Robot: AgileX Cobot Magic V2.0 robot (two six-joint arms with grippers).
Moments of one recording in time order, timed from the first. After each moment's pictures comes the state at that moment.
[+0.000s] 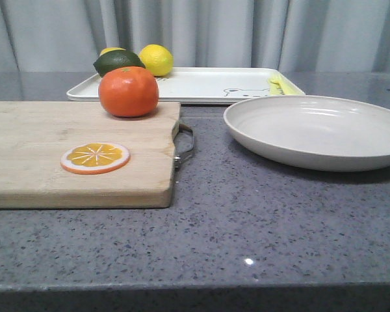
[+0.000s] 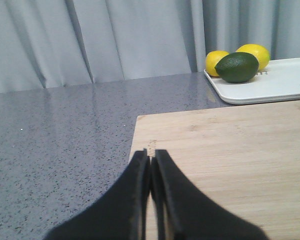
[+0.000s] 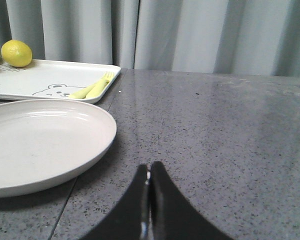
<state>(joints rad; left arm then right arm) 0.01 0.00 0.00 0.09 0.08 -0.06 0.05 -0.01 0.03 -0.08 0.04 0.10</state>
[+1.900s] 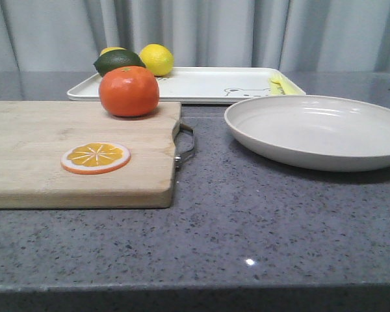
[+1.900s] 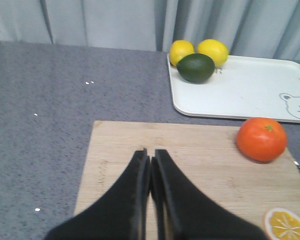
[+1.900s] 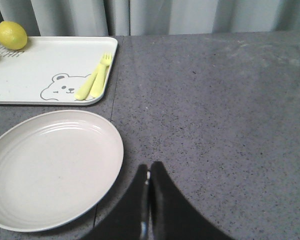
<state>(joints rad) 0.01 0.48 -0.76 -0.19 0.71 -0.02 0.05 0.41 -0.68 0.00 0.65 0.10</state>
